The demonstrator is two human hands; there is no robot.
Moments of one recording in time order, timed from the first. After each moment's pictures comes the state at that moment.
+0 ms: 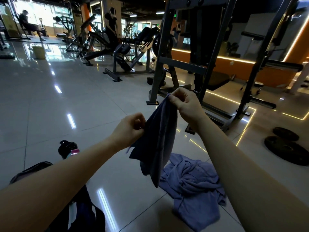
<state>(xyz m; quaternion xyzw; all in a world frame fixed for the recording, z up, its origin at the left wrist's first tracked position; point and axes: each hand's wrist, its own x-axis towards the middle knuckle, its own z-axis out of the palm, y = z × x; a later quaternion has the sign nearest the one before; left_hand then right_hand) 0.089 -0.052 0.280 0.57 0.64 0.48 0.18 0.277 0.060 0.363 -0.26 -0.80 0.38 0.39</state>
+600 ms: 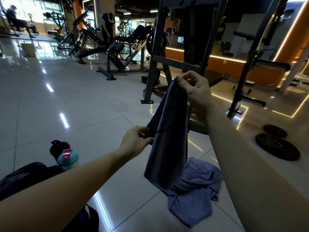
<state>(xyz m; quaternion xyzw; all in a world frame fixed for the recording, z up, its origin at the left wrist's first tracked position) 0.129 -0.024 0.235 0.53 0.71 0.44 0.15 0.308 0.066 0.398 -0.24 -0.76 0.40 0.45</state>
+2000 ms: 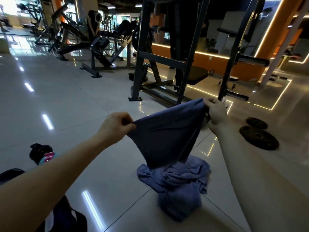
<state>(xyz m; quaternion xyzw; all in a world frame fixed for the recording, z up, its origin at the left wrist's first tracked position) 0.105 -0.022 0.277 0.60 0.70 0.39 0.06 0.398 0.133 0.332 -0.41 -0.56 0.49 0.53</state>
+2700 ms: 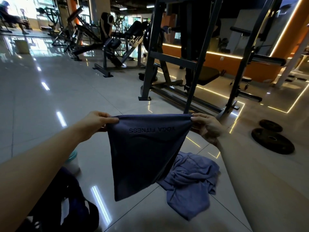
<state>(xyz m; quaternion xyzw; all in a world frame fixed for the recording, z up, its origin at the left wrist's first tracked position) 0.018 -0.063 0.277 0.38 0.69 0.50 0.36 0.384 0.123 0.283 -0.33 -0.57 0.66 0.36</state>
